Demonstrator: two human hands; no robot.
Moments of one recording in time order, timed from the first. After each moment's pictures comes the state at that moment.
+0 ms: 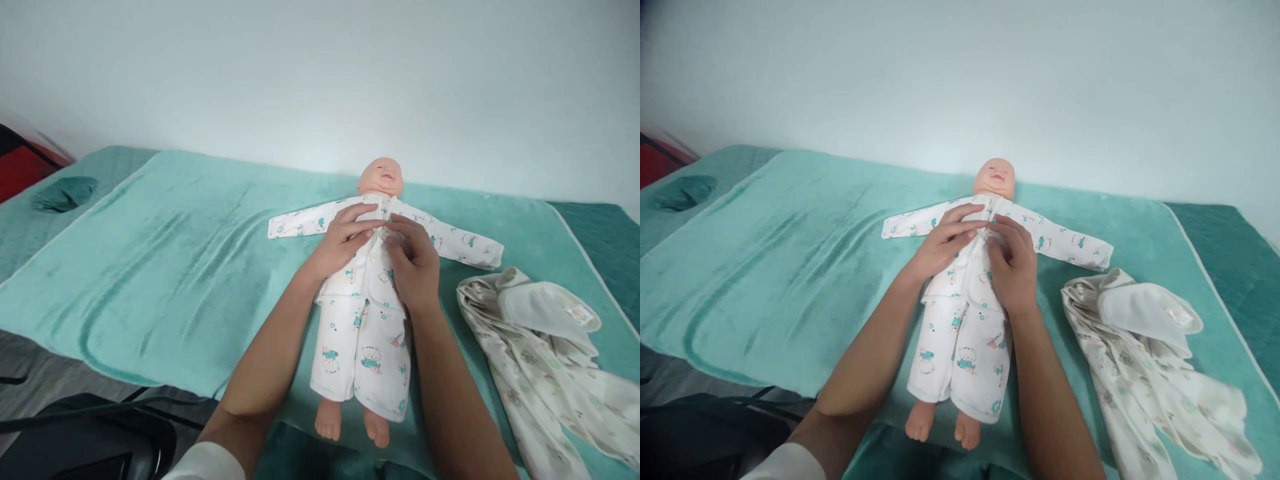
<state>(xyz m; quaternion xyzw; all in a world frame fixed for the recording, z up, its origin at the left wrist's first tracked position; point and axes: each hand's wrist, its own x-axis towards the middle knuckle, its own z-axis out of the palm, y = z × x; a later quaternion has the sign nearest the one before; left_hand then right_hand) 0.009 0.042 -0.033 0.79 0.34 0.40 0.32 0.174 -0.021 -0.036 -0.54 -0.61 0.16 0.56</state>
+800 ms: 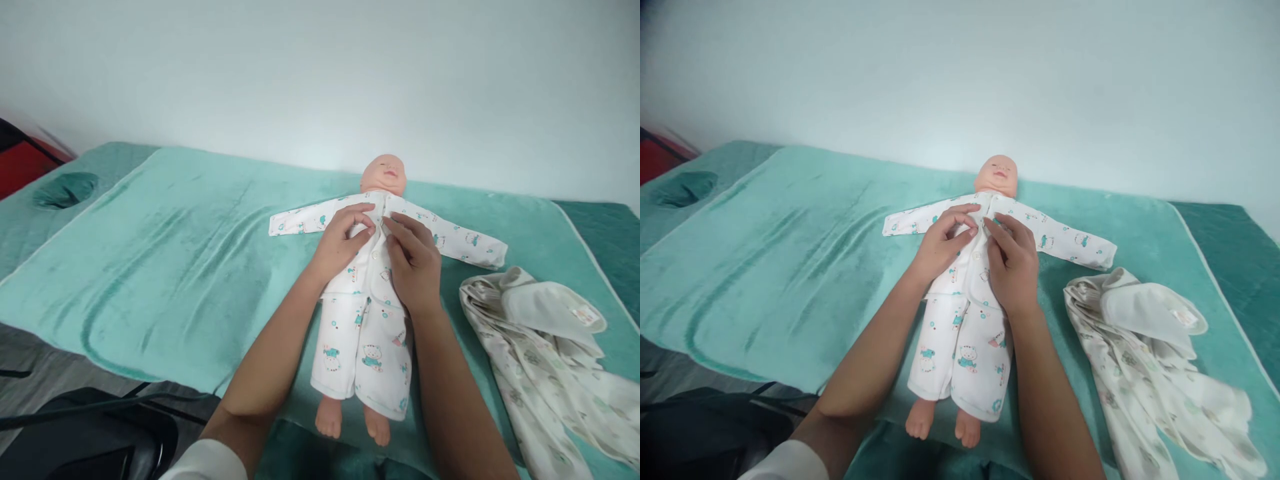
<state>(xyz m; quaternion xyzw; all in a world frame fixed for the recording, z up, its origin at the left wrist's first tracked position) 0.013 0.034 -0.039 0.71 0.36 0.49 0.36 0.175 -0.020 -0.038 -0.53 -0.66 0.06 0.52</state>
